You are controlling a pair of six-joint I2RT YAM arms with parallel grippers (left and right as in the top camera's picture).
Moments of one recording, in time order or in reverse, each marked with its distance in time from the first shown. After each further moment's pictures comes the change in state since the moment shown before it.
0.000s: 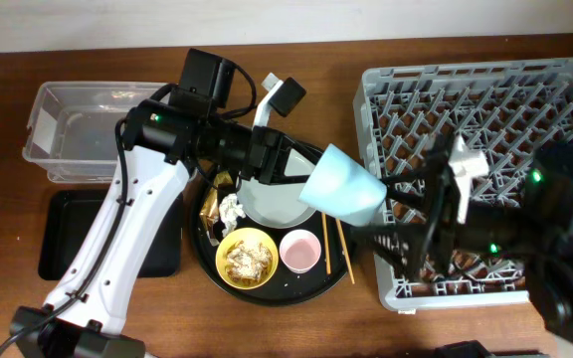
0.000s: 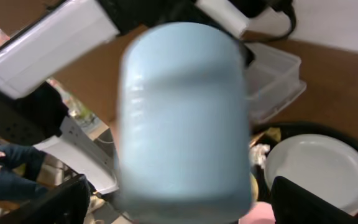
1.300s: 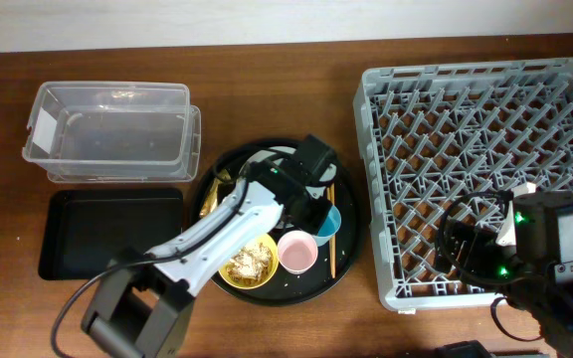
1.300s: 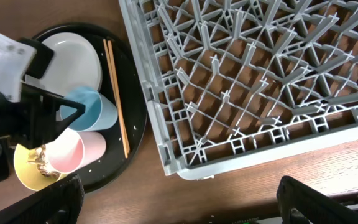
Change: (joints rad) left arm -0.350 0.159 -0.355 0.295 -1.454 -0.106; right arm 0.003 -0.082 0.000 -0.545 1.040 0.473
